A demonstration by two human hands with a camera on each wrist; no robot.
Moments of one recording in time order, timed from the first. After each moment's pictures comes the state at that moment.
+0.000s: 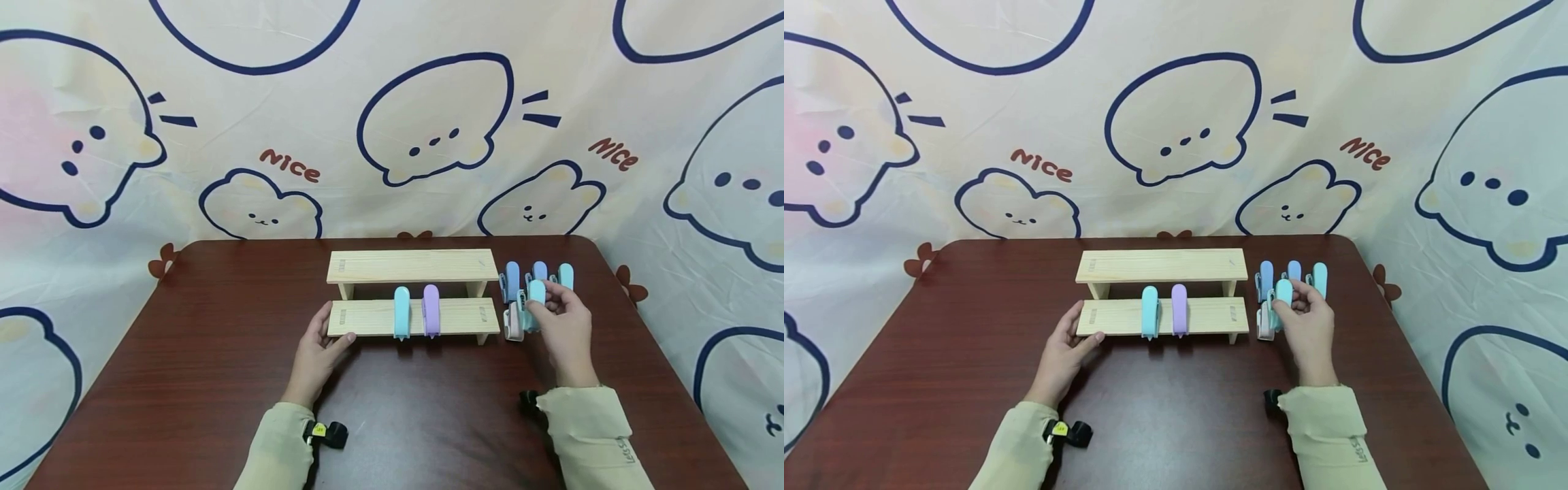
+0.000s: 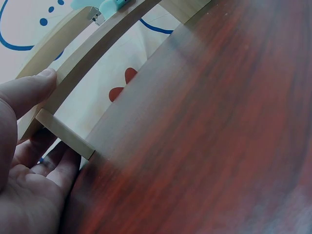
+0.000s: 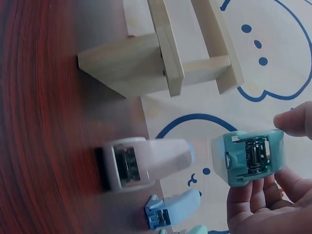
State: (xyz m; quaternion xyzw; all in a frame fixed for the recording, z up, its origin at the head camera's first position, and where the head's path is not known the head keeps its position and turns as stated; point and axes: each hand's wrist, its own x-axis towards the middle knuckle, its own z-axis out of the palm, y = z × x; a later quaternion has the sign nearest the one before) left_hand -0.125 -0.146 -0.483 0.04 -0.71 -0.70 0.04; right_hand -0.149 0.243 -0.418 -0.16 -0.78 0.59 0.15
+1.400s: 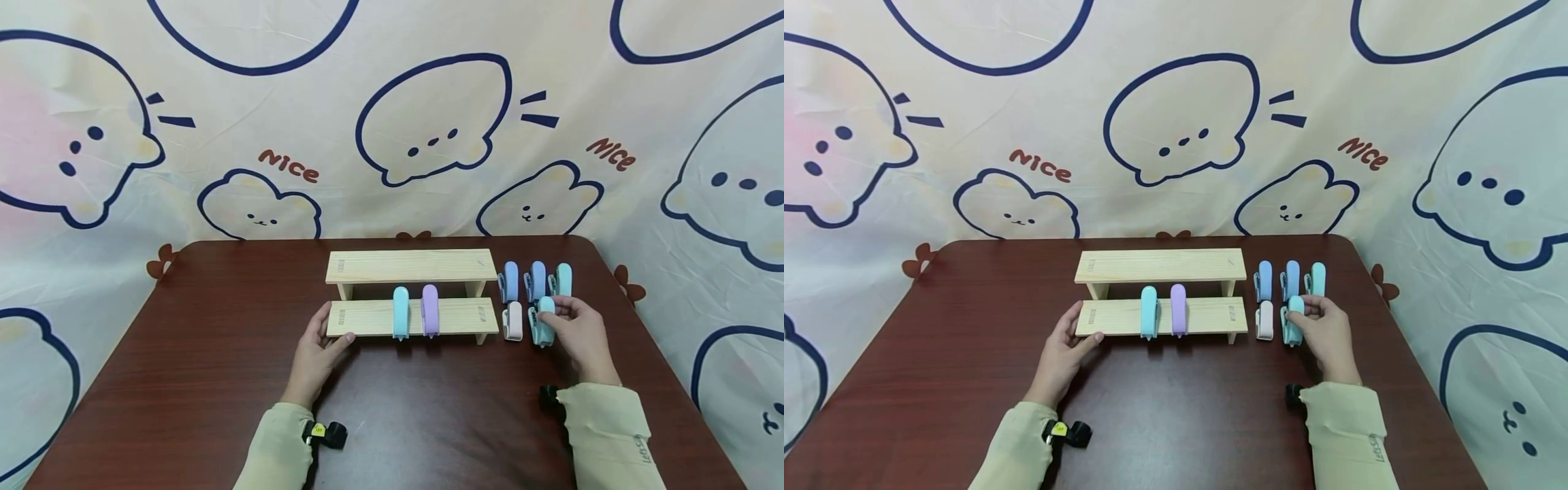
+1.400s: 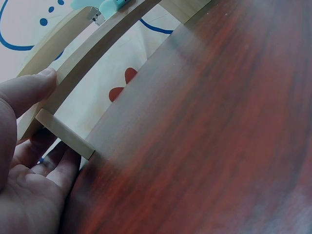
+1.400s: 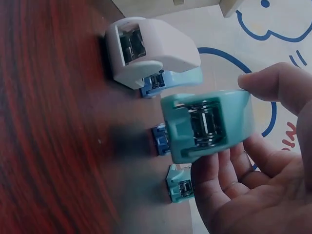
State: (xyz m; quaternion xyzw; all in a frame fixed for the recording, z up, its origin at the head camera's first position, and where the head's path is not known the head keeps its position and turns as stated) left_hand -0.126 -0.147 -0.483 0.05 -0.72 -0.69 0.02; right_hand -0.153 0.289 -0.437 -0.18 -0.84 0.51 0.04
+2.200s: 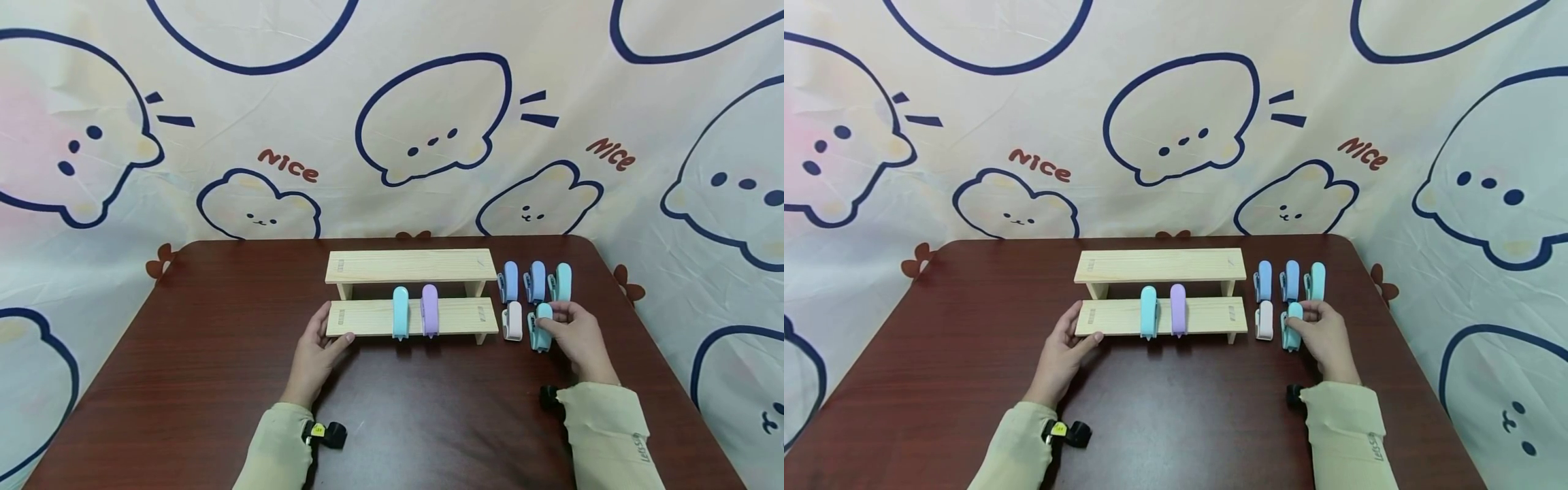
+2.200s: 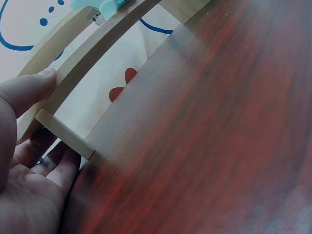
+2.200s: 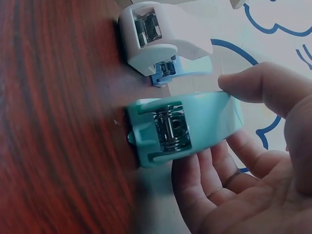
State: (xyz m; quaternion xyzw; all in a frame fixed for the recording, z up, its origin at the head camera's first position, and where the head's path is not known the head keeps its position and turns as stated) left_hand -0.126 -0.147 -0.483 0.05 -0.72 -0.69 0.02; right_hand -0.156 0.296 -0.446 -0.16 -0.85 0.50 -0.02
